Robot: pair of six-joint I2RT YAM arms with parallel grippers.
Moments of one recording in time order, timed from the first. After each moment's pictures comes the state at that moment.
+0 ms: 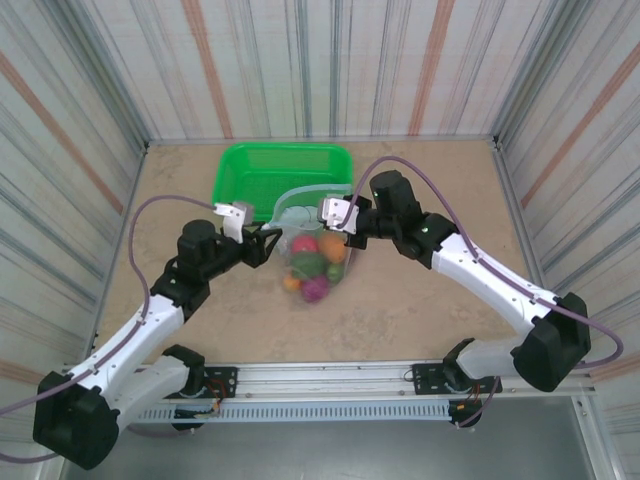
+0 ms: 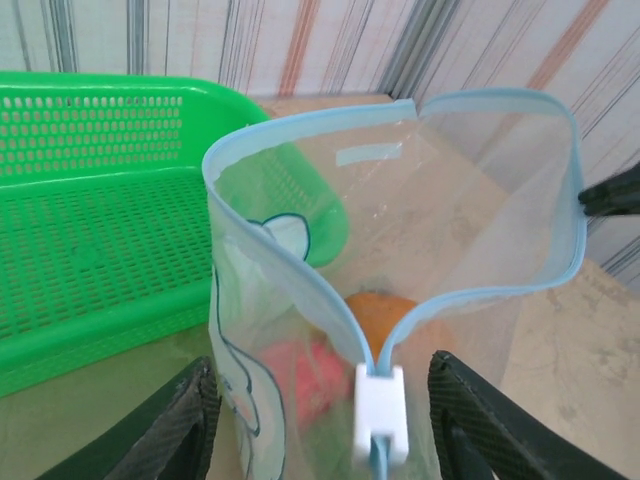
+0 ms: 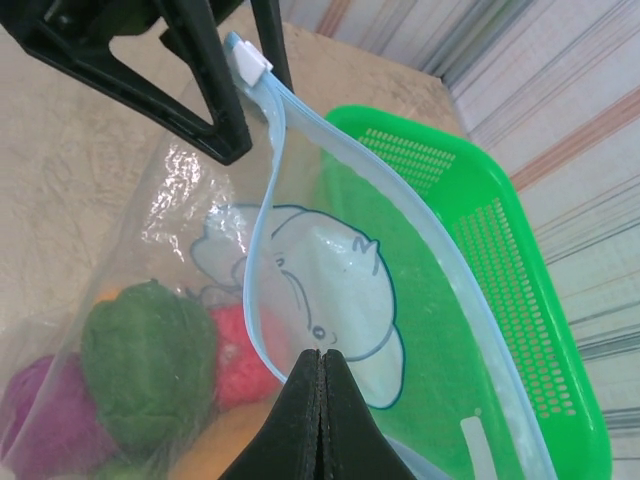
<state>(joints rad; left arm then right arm) -0.42 0.91 0.56 0.08 0.34 -0.23 0.68 1.31 1.11 -0.31 -0.39 -0.76</state>
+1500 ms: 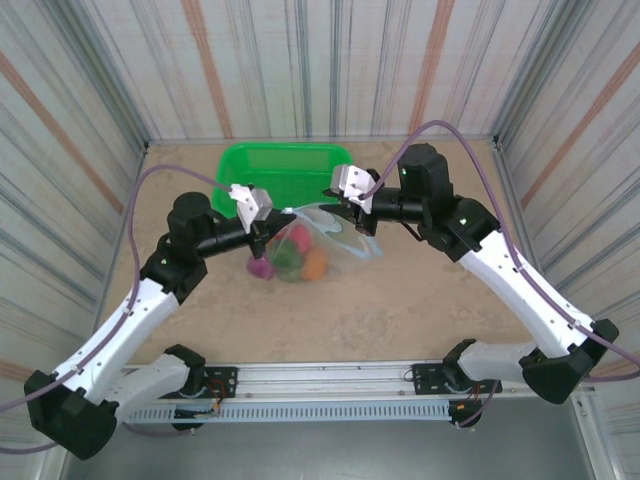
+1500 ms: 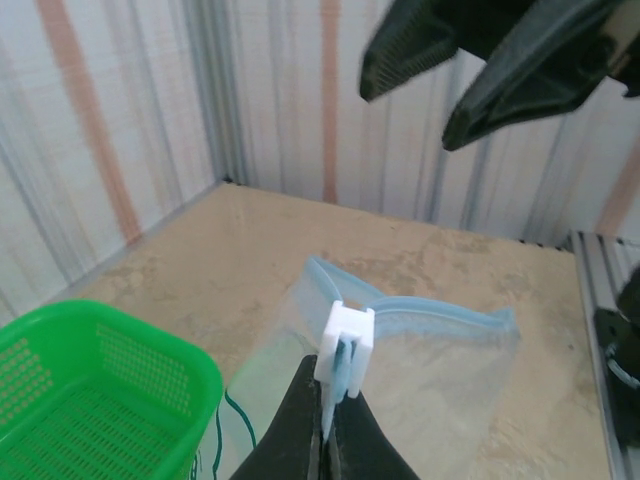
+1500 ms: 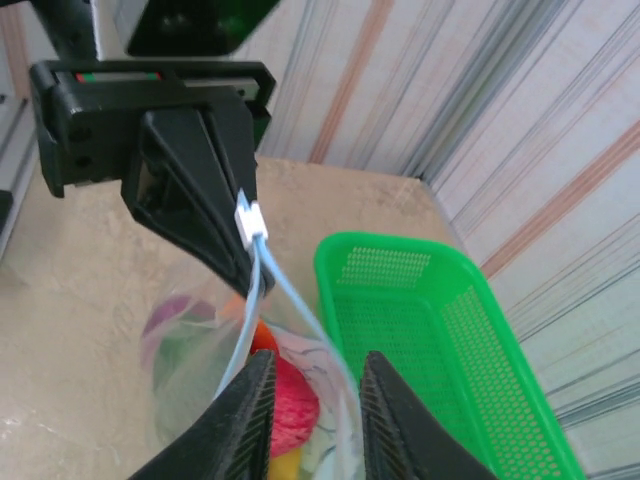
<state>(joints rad) -0.49 0.98 0.88 -0.09 0.68 0.17 0.69 1.24 1.43 -0.56 -0.48 -0.56</state>
